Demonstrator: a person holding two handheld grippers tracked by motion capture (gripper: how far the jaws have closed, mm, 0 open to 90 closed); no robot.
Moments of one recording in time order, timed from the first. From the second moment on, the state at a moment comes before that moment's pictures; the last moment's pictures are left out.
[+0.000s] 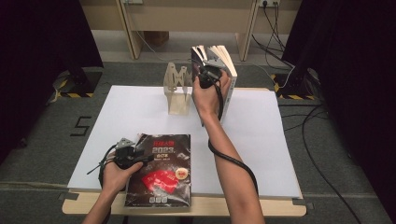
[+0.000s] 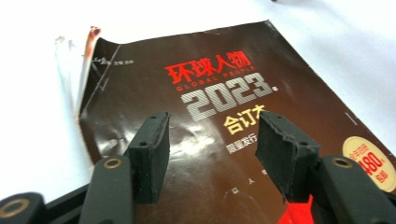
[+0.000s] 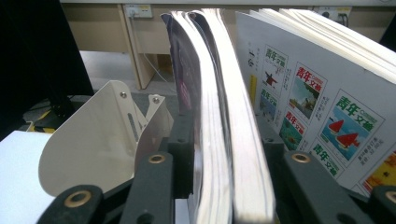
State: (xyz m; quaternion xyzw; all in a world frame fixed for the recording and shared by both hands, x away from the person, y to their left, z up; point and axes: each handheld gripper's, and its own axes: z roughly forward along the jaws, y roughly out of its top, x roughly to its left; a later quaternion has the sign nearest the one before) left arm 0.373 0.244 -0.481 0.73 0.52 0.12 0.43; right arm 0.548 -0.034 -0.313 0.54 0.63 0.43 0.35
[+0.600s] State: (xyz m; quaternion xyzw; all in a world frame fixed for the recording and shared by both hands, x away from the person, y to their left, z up) left arm 0.373 0.243 -0.482 0.74 0.51 0.12 0.42; right arm 0.524 -0.050 -0.312 0.54 0.63 0.45 0.32
